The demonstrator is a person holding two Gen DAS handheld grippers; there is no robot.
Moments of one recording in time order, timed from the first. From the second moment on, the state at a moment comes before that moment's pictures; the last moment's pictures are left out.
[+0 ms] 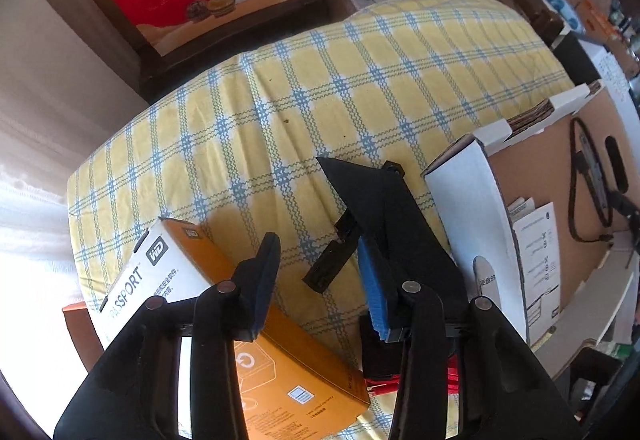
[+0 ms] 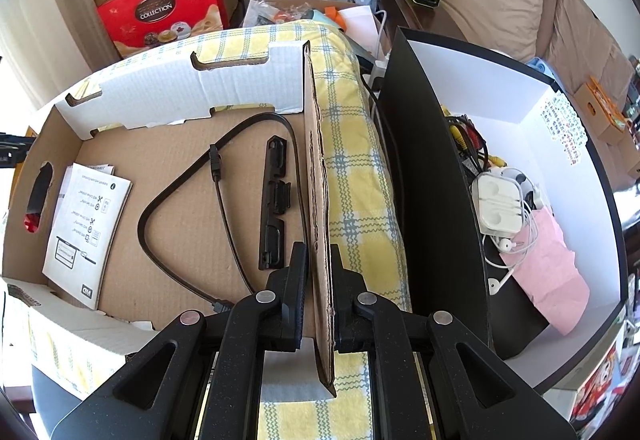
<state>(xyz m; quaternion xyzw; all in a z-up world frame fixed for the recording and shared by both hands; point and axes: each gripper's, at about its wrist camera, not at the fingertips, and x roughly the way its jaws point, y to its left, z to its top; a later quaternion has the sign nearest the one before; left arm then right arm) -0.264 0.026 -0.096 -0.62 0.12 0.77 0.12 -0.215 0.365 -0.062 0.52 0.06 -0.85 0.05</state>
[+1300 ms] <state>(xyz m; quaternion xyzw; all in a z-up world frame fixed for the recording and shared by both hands) -0.211 0.075 -0.016 -0.55 -0.05 0.80 0.24 -0.215 0.369 -0.064 0.53 0.04 -0.85 0.06</state>
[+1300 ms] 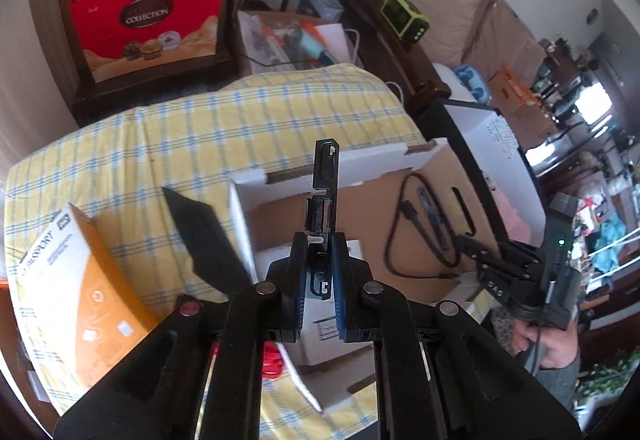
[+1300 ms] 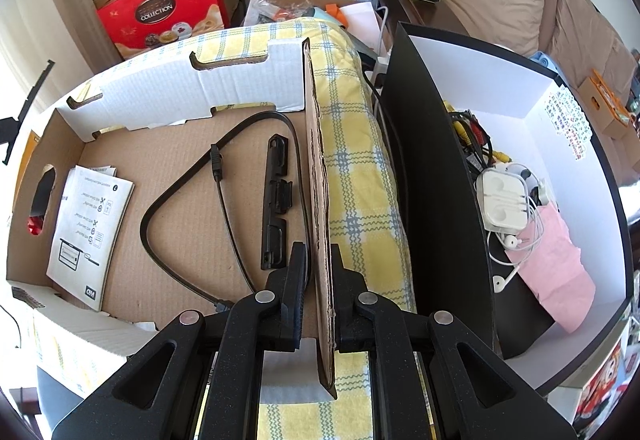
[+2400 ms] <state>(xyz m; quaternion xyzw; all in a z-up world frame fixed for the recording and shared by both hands) -0.214 0.218 -0.091 -0.64 -0.06 0.71 0.27 -0.216 0.370 -0.066 0.53 0.04 -0.85 0.06</state>
